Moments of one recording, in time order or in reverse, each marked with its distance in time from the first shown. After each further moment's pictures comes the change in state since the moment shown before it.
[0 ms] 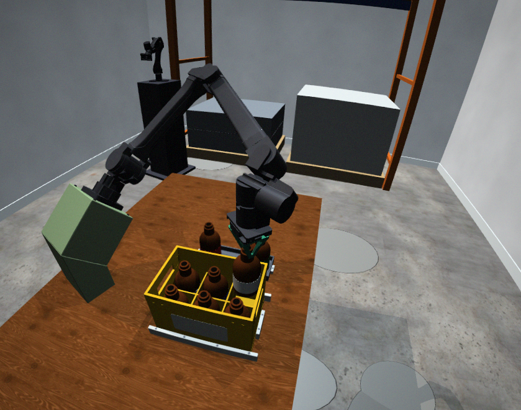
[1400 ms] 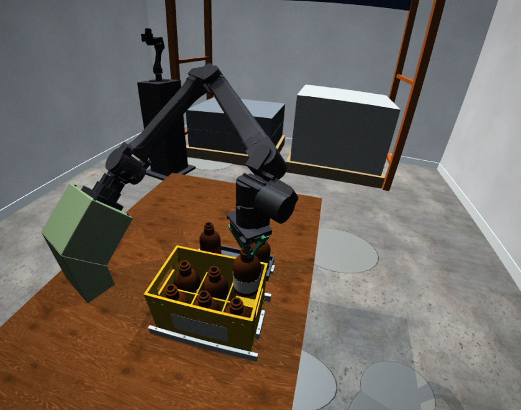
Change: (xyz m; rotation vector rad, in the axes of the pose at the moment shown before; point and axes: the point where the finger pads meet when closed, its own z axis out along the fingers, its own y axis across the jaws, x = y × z) arm 0.000 0.000 0.000 -0.001 0.000 0.000
